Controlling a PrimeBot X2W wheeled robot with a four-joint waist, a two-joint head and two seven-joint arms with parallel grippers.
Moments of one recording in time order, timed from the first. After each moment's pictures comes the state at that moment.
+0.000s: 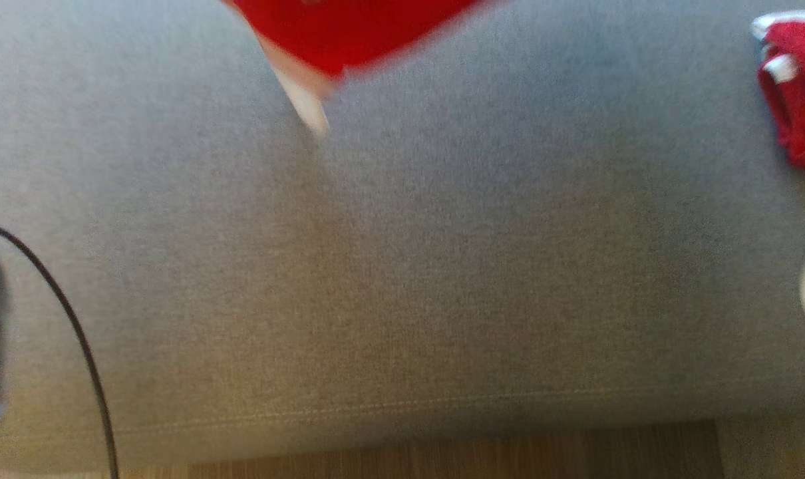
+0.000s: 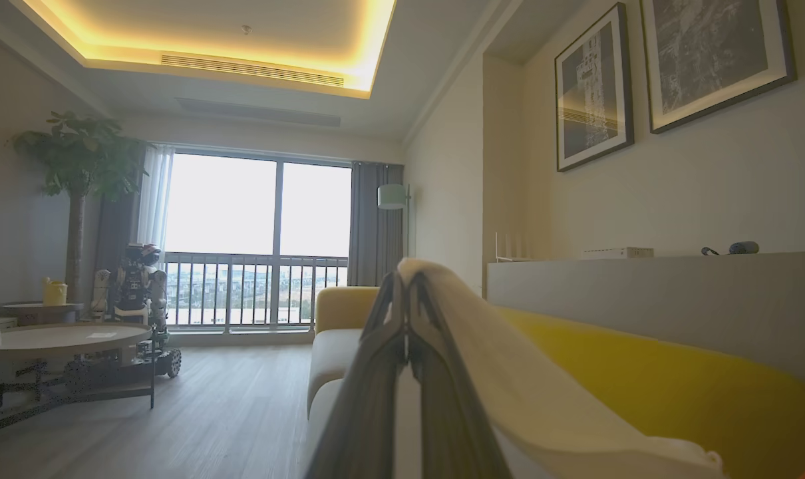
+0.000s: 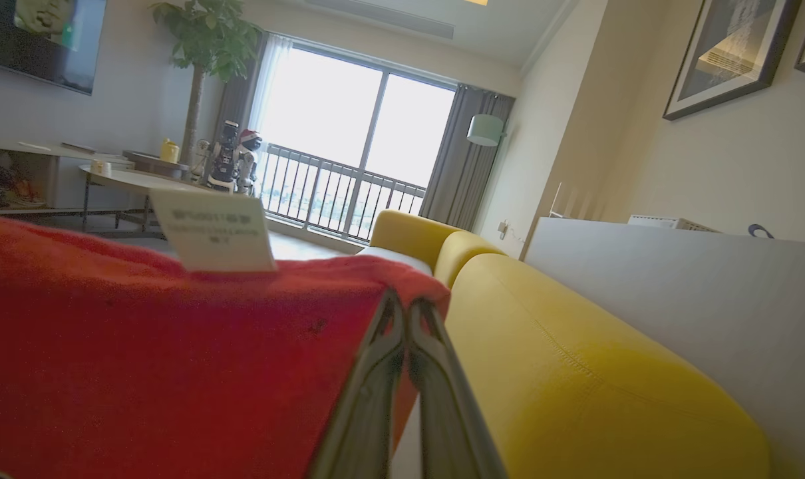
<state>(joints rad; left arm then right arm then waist) -1.38 0.26 -0.18 0.56 -0.41 -0.12 -0.17 -1.39 -0.13 -0.11 0.72 -0.18 0.13 -0.13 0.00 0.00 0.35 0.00</state>
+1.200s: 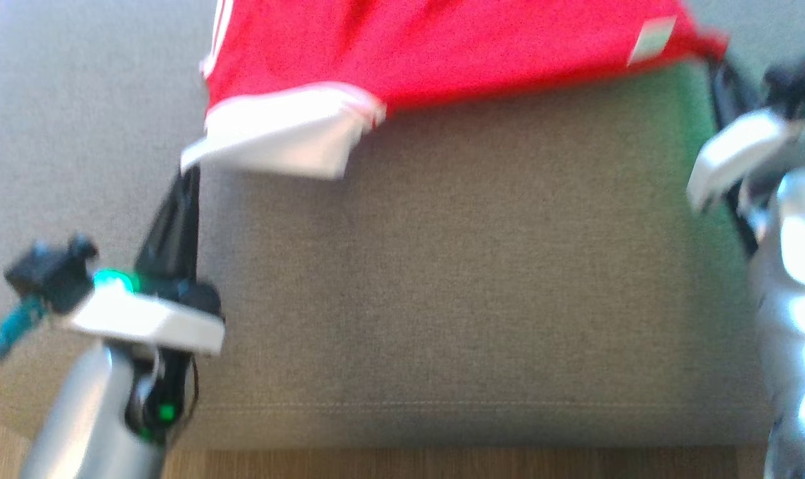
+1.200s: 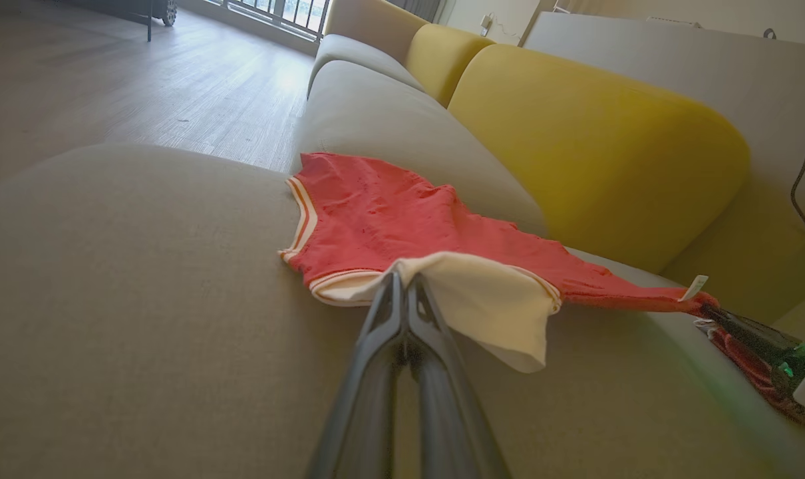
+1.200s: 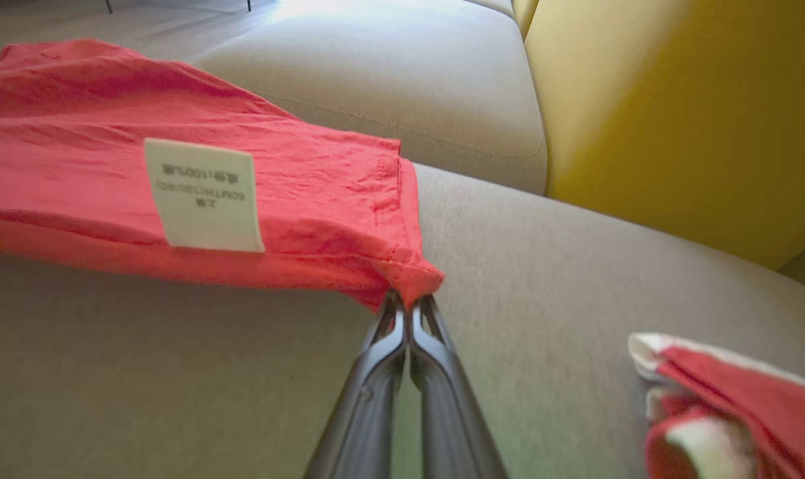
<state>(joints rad) -0.28 0.27 -0.28 0.13 -0.63 -0.12 -0.26 -0.86 -0.20 -0.14 0.91 -0.21 0.13 -0.25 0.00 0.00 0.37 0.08</state>
